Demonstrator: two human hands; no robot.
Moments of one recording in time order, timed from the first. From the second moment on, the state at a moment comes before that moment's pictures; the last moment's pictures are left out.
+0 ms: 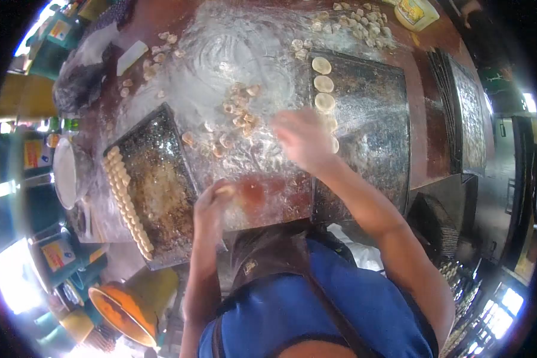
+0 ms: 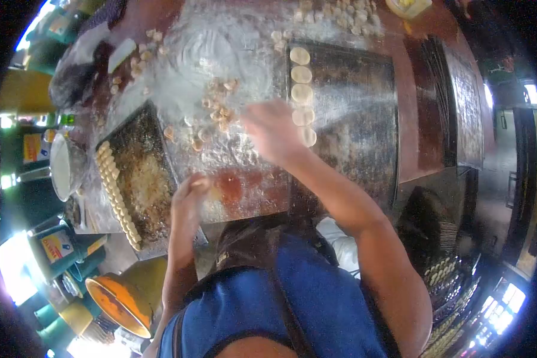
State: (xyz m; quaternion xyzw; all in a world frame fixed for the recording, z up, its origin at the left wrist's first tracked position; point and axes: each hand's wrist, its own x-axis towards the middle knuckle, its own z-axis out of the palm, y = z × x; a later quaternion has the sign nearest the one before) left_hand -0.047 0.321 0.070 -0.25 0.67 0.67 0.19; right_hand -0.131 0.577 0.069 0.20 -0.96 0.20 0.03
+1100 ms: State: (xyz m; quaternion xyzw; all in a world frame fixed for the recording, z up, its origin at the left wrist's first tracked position) left_hand -0.036 0.306 0.029 0.27 0.90 0.32 0.05; right_hand -0.012 0.485 0.046 -0.03 -0.83 0.53 -0.15
